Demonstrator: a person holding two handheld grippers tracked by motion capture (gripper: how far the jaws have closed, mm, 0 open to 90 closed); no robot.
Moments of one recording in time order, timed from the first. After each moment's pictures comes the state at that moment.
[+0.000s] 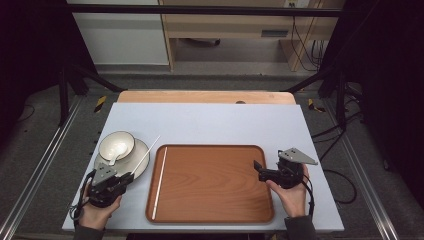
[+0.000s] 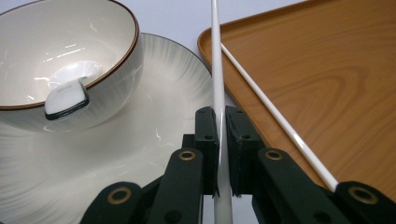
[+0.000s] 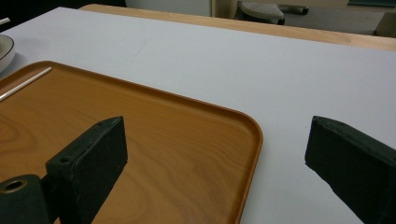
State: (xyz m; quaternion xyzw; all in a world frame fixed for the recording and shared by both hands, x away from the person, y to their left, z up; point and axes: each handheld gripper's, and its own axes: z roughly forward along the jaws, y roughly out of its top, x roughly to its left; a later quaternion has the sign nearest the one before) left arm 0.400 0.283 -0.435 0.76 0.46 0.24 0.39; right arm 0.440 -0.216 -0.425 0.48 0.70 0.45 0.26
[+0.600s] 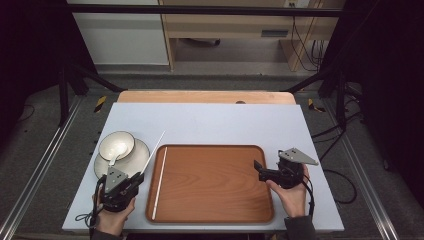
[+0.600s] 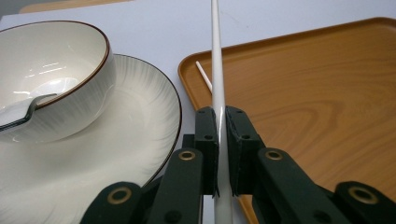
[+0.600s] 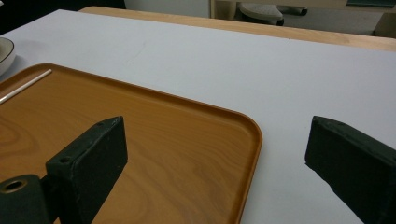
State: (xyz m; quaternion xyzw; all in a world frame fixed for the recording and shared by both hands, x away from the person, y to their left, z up) left arm 0.386 0.244 -0.432 0.72 0.49 0.27 0.41; right arm 0.440 -0.216 -0.425 0.48 0.70 0.45 0.26
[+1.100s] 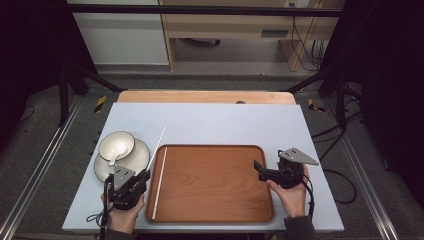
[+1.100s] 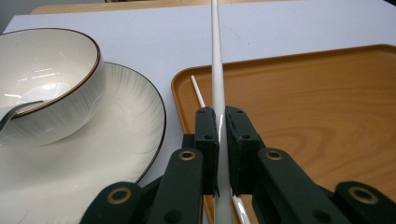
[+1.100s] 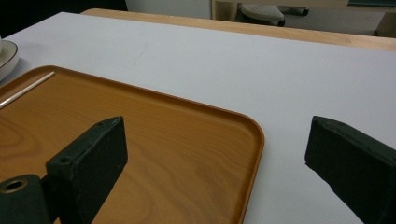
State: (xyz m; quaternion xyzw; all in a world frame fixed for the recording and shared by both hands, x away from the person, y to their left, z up) left arm 0.387 0.219 -0.425 0.69 0.52 0.28 0.42; right arm 0.439 -0.216 -0.424 0.48 0.70 0.46 0.26
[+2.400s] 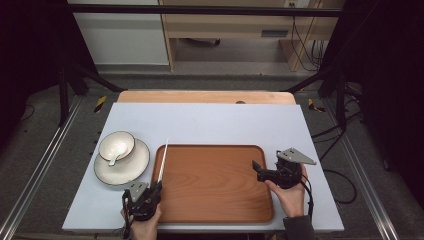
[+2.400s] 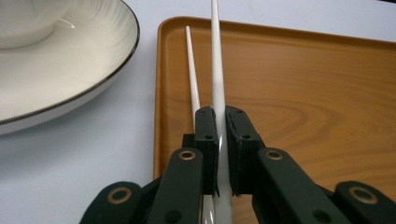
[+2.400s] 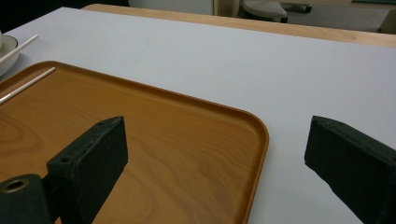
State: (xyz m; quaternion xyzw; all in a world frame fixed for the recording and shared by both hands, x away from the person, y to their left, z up) left arm 0.376 0.186 -0.483 0.63 0.60 0.26 0.42; right arm 0.441 -0.213 -0.427 0.48 0.70 0.45 0.26
